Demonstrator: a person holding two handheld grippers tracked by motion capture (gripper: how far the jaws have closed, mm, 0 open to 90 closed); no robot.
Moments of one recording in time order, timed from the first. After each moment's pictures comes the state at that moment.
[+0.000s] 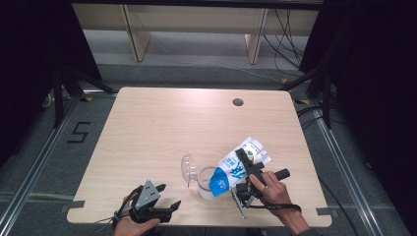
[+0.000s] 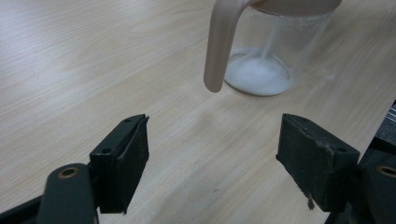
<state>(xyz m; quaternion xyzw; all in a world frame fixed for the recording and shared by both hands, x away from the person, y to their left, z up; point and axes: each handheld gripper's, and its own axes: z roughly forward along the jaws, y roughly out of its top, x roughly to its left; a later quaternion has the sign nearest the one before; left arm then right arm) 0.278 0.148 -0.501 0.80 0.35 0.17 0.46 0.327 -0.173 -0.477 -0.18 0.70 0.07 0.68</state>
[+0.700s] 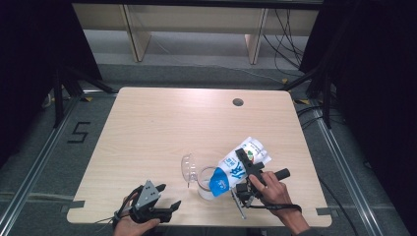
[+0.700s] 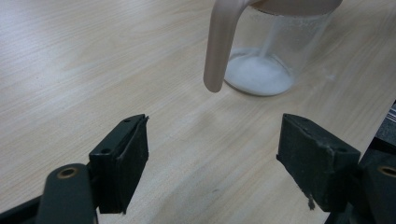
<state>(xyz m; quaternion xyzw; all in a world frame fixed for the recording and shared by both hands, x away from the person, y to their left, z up) 0.278 0.147 -0.501 0.80 0.36 0.16 0.46 0.326 -0.172 -0.476 -0.19 0.70 0.06 0.69</state>
